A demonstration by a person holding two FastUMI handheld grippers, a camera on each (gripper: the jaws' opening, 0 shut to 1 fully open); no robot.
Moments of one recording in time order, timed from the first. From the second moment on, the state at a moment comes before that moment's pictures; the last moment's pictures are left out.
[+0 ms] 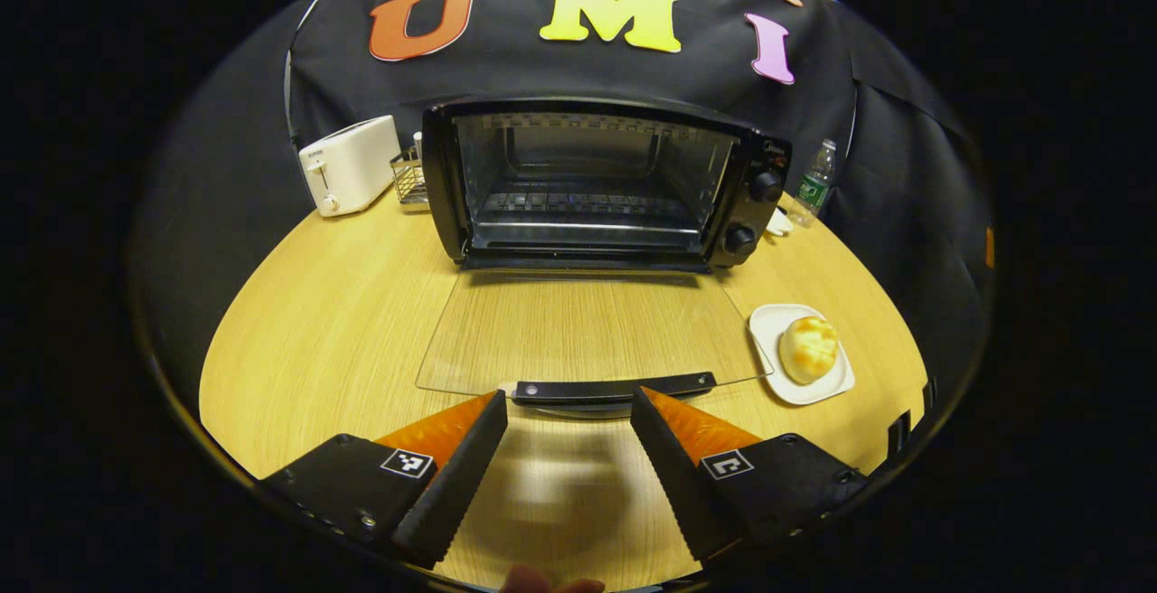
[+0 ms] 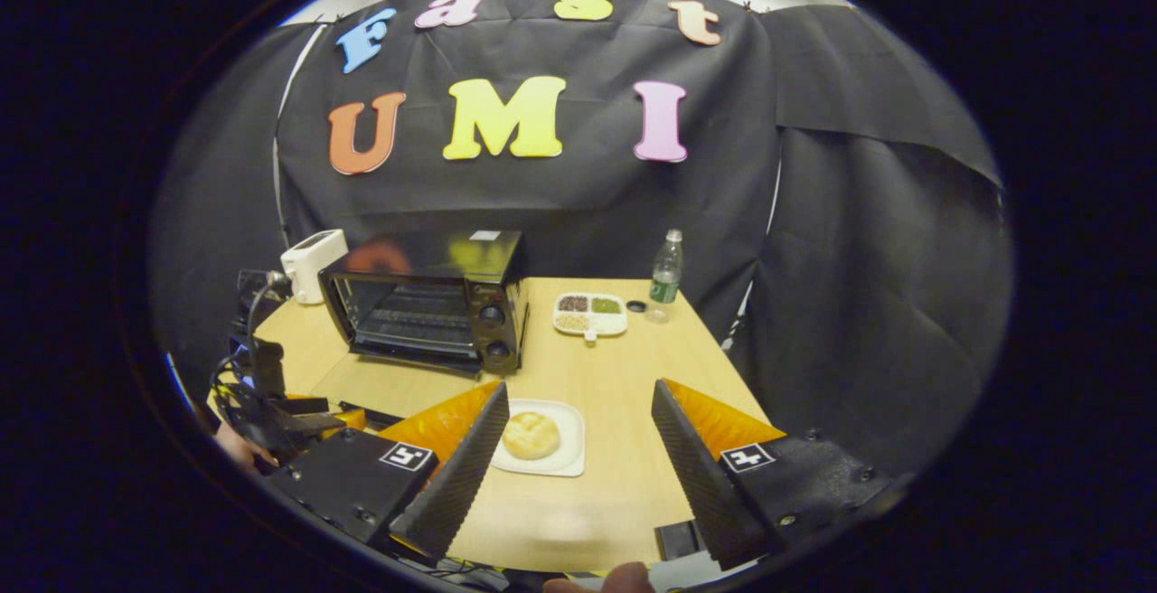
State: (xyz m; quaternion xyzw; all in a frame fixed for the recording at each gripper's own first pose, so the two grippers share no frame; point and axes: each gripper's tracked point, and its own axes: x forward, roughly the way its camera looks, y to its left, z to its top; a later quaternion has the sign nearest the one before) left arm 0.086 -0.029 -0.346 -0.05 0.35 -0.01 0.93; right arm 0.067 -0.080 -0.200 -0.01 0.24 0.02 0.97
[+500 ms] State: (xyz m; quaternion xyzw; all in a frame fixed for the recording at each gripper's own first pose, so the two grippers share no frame) left arm 0.060 0.012 -0.205 -0.05 0.24 0.04 0.97; right arm 0.112 -0.047 -0.332 0.03 0.34 0.05 0.94
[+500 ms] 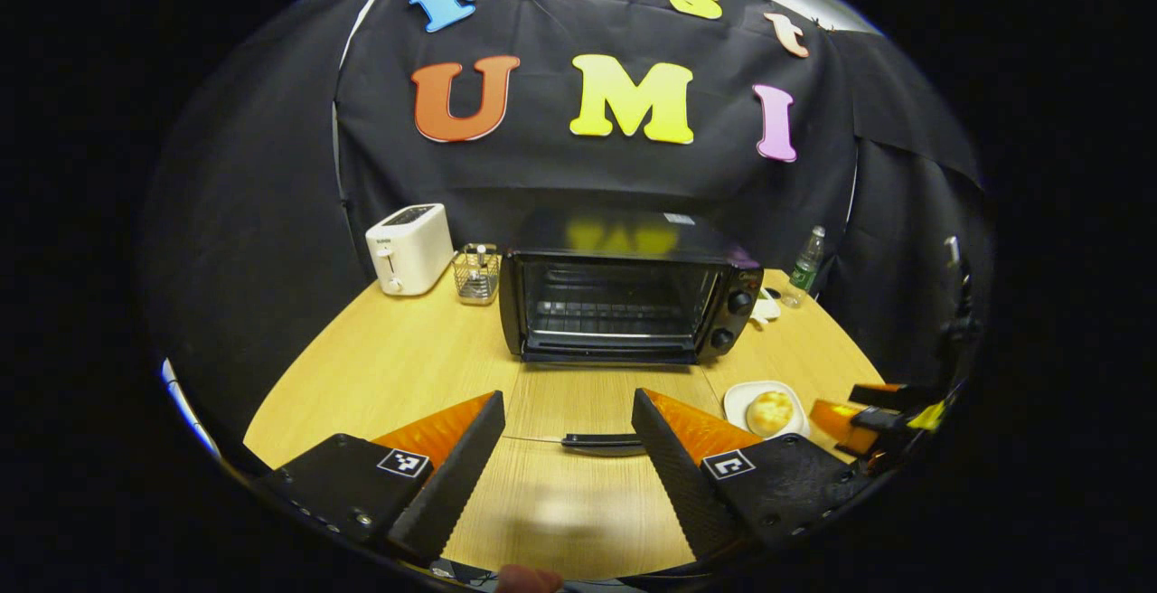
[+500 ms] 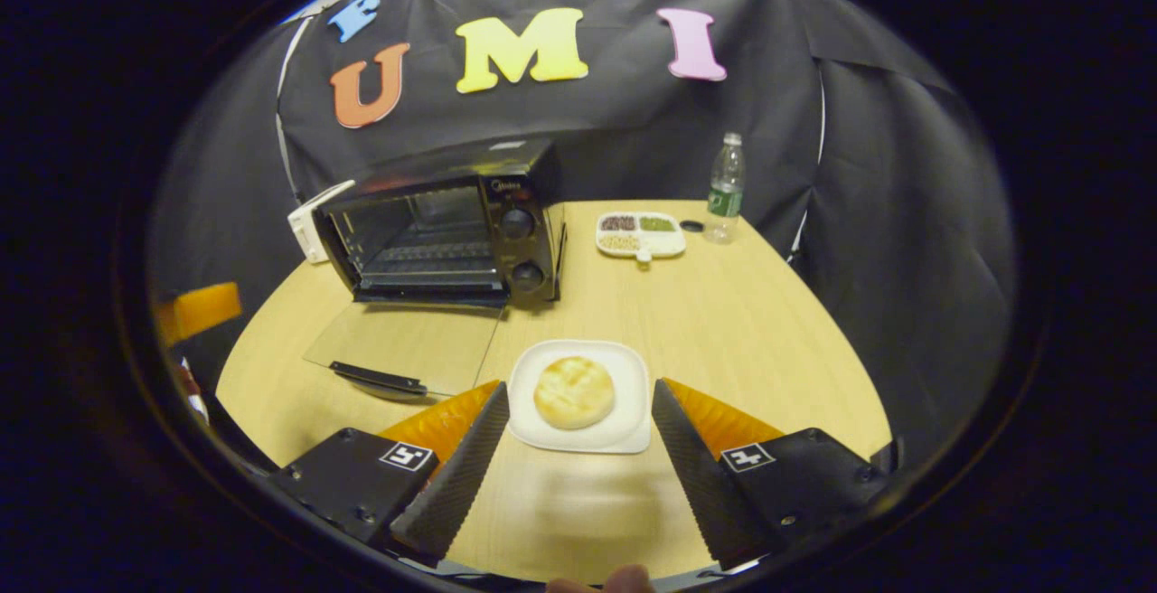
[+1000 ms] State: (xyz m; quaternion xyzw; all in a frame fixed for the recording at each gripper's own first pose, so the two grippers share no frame) left arm 0.084 0.010 -0.164 -0.06 0.23 0.09 0.97; right arm 0.150 -0.032 -0.413 0.01 0.40 0.07 0.91
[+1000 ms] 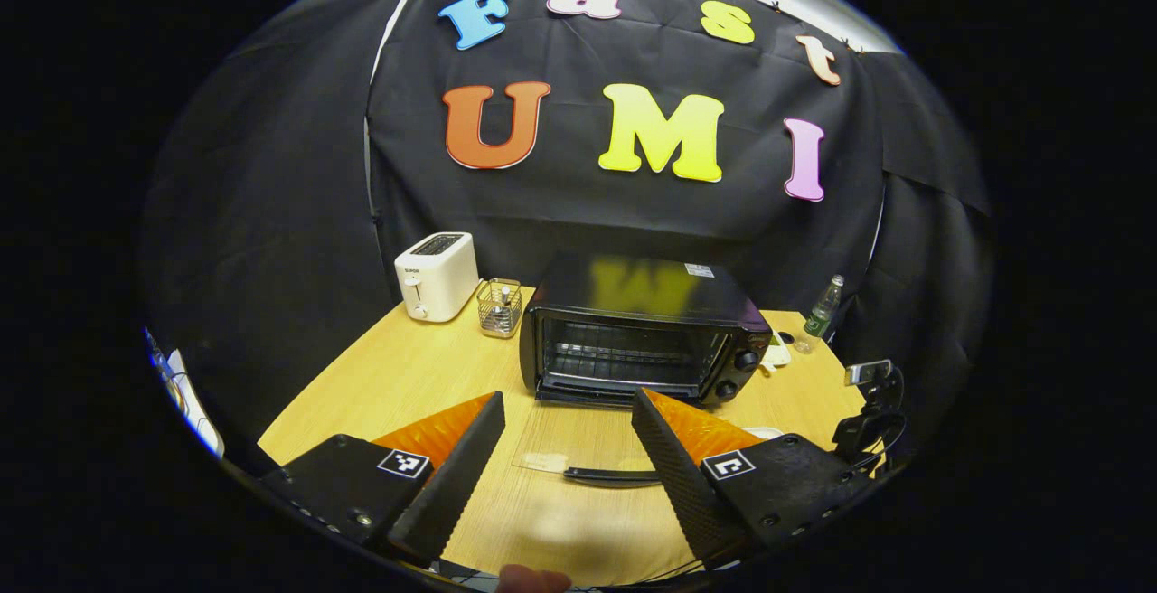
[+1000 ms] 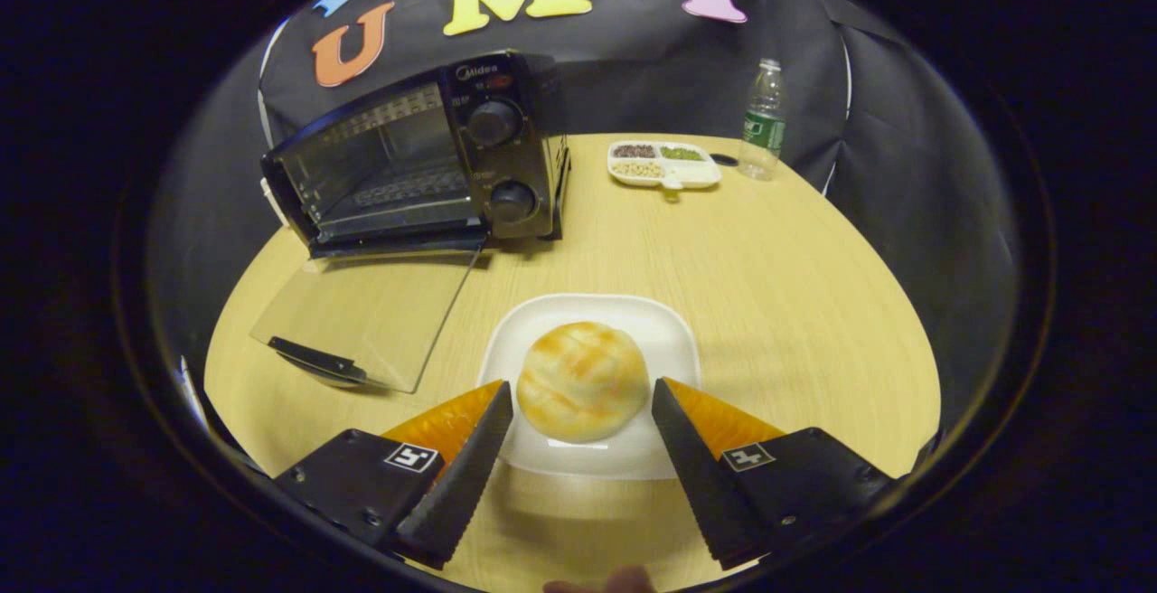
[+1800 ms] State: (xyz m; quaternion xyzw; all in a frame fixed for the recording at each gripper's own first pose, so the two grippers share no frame) left arm 0.080 0.042 -0.168 -0.06 0.24 0.03 0.97; right arm 0.125 0.001 -0.325 0.08 0.36 0.06 0.93
